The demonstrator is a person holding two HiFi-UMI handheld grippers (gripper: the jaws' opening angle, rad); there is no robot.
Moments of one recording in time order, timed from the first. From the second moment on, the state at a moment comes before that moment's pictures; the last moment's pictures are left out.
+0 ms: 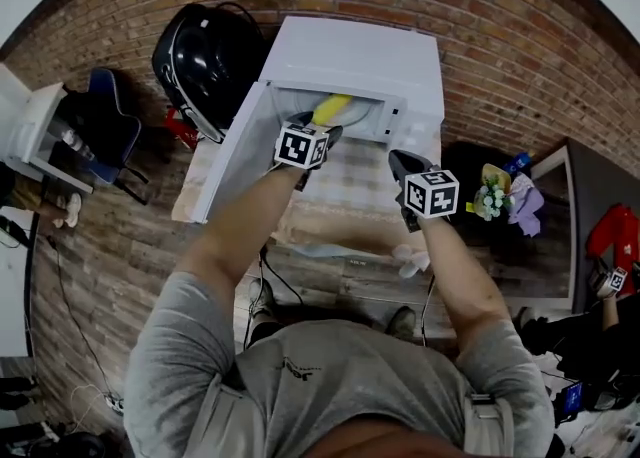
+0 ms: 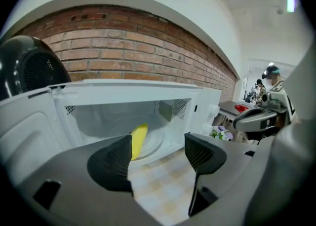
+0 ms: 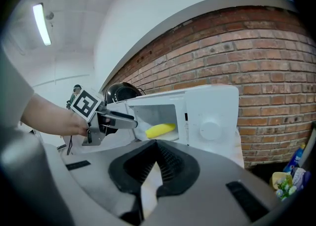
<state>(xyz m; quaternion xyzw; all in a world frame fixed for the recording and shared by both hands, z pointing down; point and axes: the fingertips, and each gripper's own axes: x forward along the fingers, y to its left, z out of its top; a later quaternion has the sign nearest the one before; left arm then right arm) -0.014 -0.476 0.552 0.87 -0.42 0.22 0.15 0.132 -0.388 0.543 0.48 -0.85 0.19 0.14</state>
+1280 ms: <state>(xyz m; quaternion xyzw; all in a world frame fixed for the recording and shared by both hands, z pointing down) 0.014 -0.365 0.429 0.92 -0.33 0.11 0.17 0.144 -0.335 0.418 0.47 -0.86 0.17 0.10</state>
